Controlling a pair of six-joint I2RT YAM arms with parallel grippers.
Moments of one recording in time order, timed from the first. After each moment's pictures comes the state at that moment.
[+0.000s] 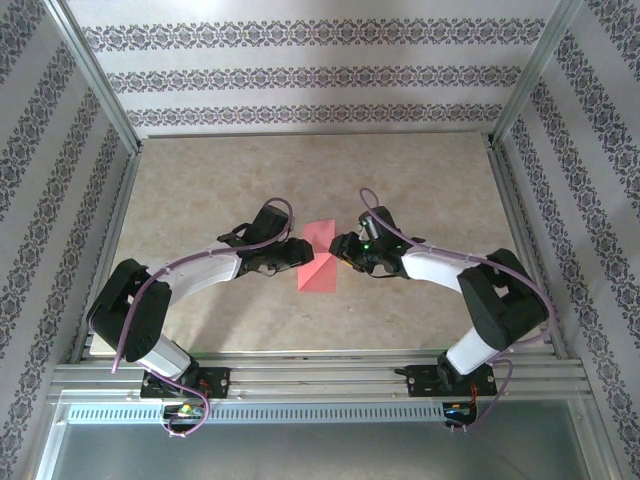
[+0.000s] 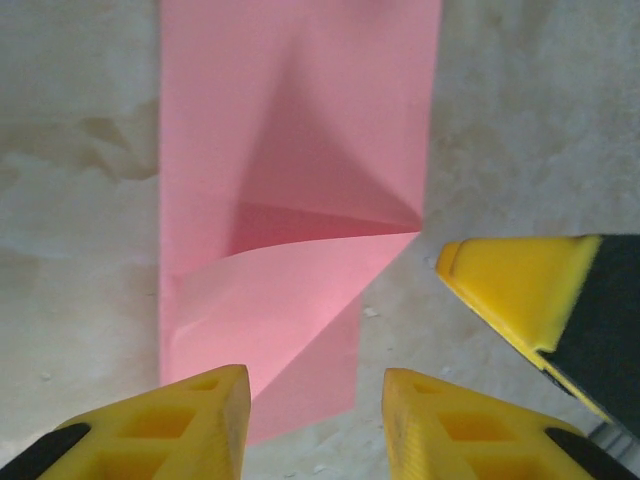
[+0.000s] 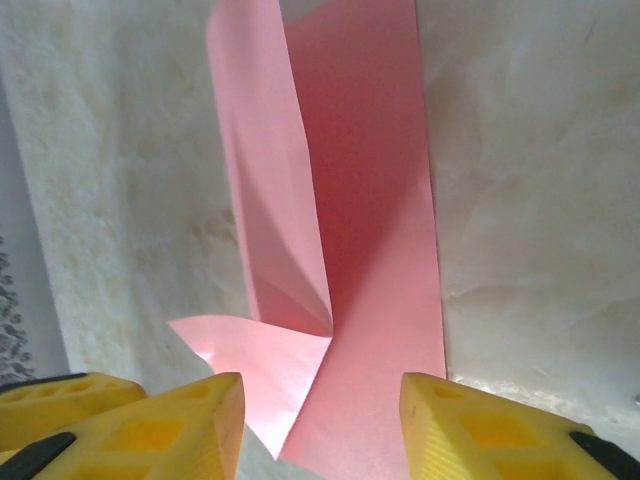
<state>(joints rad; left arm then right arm) -0.58 1.55 0.89 -0.24 0.26 -0.82 0.53 1.62 0.77 0.00 -0.38 1.00</state>
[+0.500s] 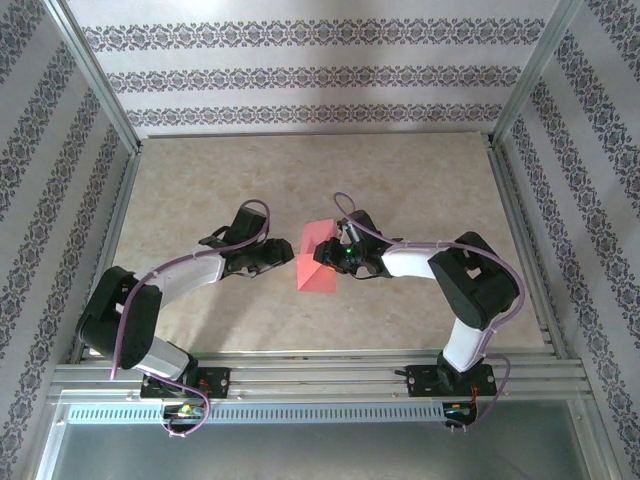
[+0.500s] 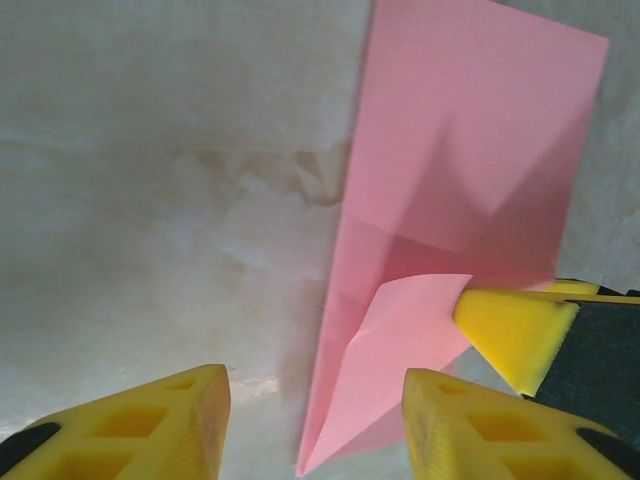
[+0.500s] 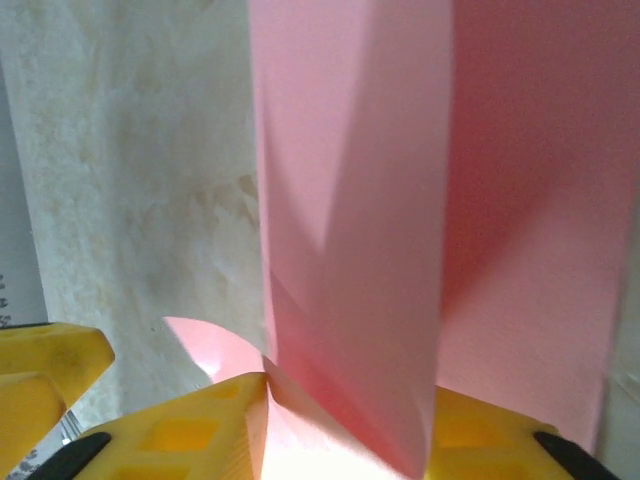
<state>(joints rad) -0.44 1.48 0.79 -0.25 0.27 -0.82 0.60 1.78 0.83 0.14 -0.43 0.94</state>
